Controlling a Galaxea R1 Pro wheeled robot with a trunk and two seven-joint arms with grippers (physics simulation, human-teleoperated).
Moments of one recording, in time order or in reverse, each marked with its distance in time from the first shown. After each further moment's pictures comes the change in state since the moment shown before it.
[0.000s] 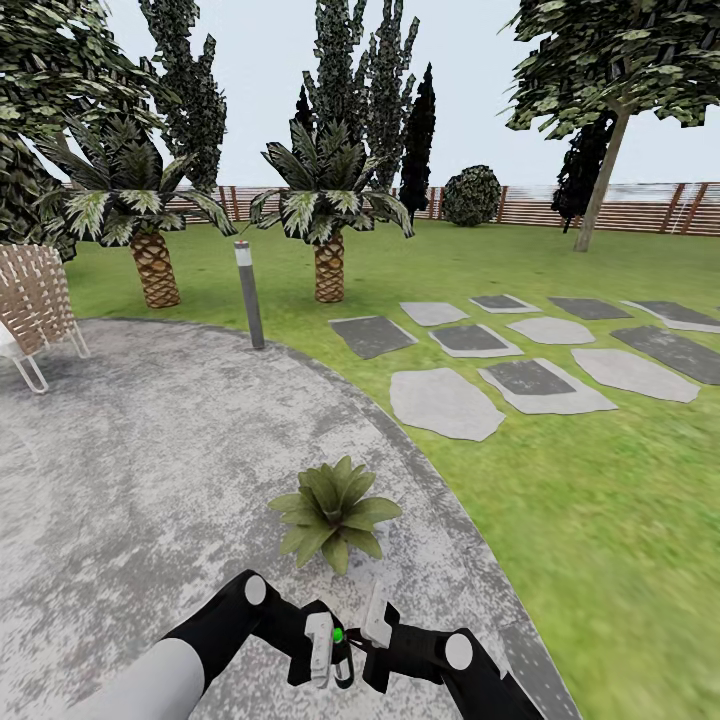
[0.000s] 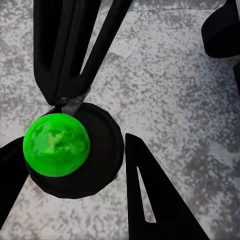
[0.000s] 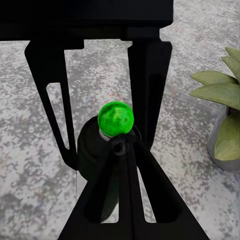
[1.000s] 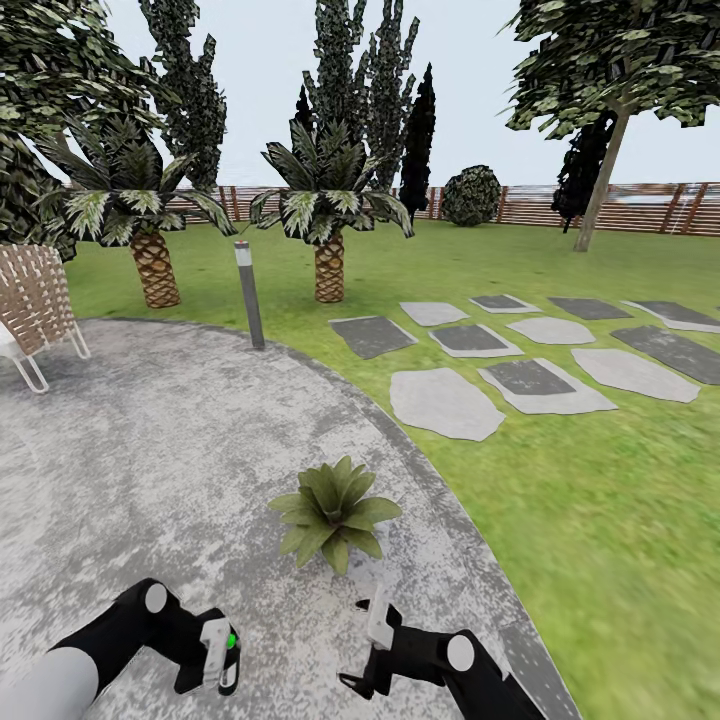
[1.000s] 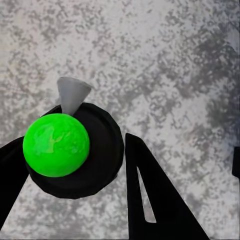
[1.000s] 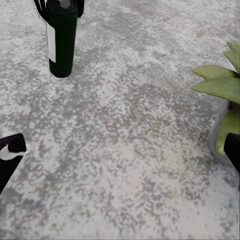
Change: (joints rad) left arm 0.014 0.297 0.013 0.021 -0.003 0.012 0.008; right arm 0.000 -0.006 -0.002 0.008 0.005 0.001 -0.001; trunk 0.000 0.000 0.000
